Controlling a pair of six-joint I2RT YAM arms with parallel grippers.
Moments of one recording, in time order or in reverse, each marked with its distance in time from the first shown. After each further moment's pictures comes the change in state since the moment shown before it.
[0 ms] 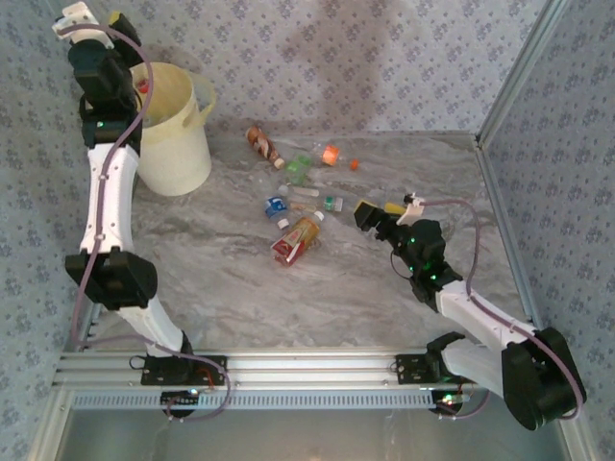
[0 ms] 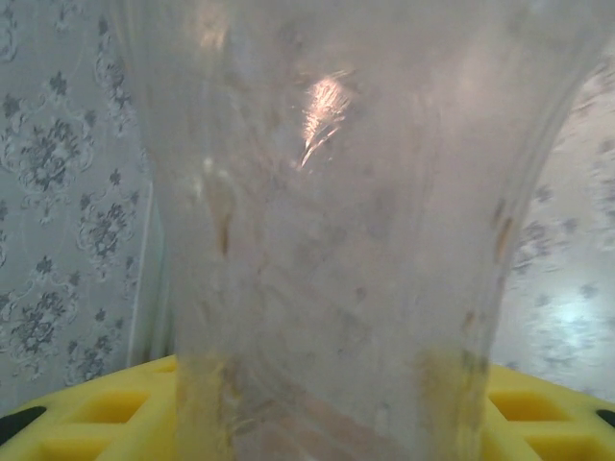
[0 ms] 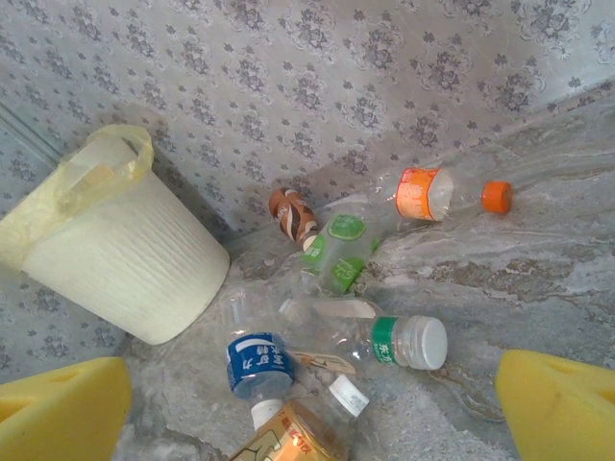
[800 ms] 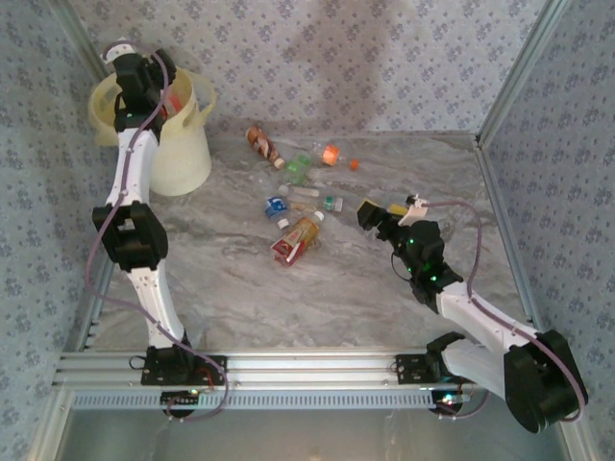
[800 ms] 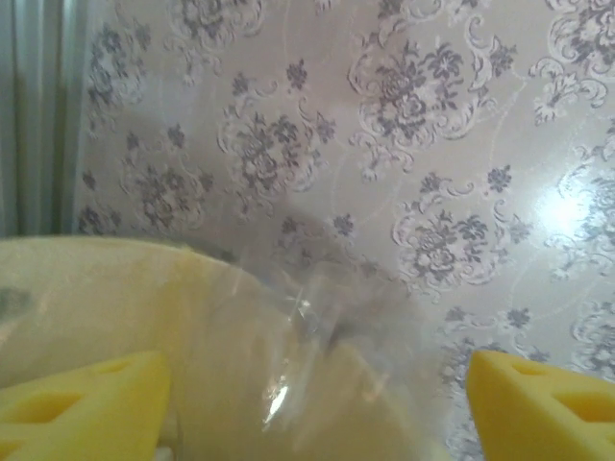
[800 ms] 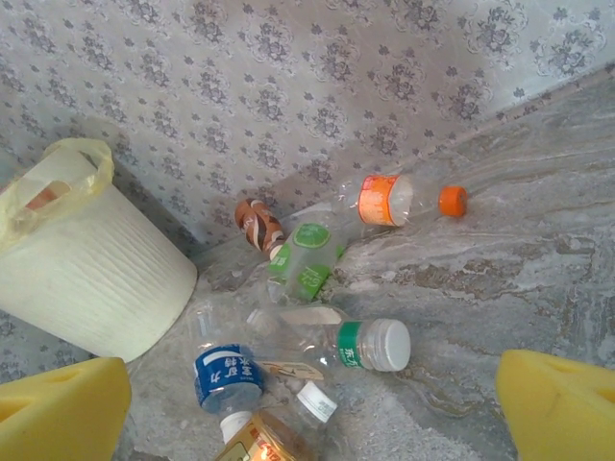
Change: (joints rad) left arm 0.018 0.354 0.167 -0.147 0.128 -0.244; right arm 0.013 -0.017 0.000 -0.052 0.093 0.000
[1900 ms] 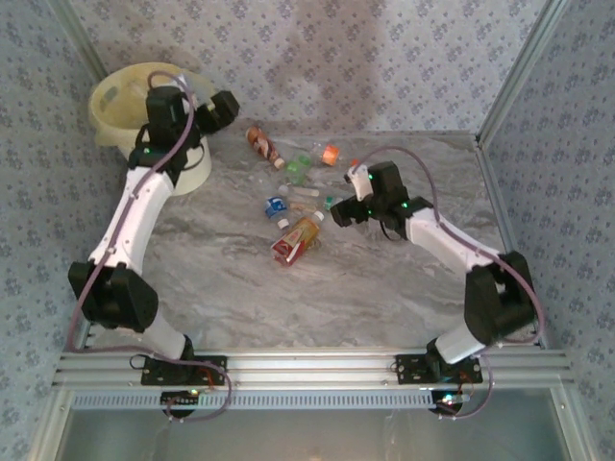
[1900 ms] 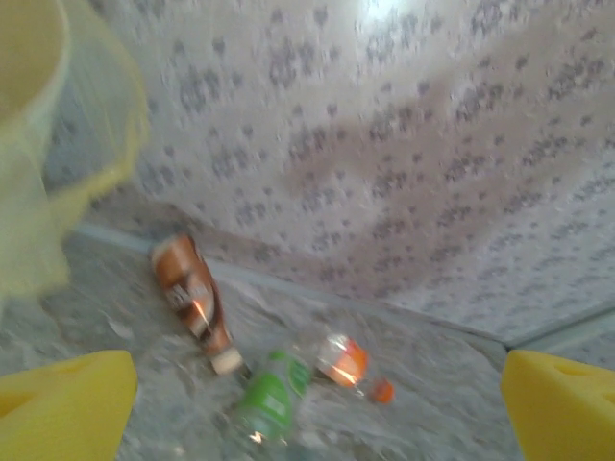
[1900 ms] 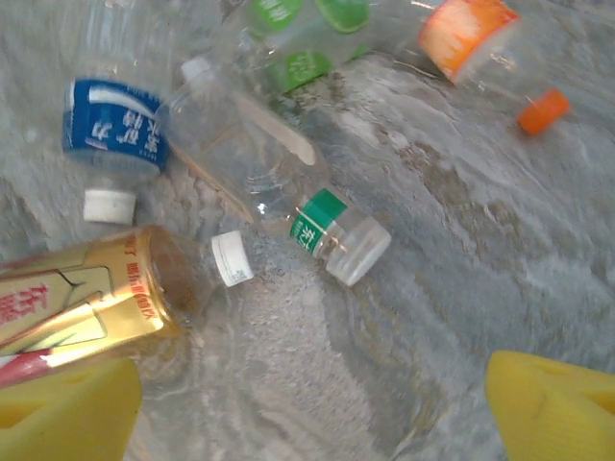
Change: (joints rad) left arm -0.248 -0.564 -0.627 -0.161 0.287 -0.170; right arm -0.005 0.549 0.714 -0.802 -0.212 -0.778
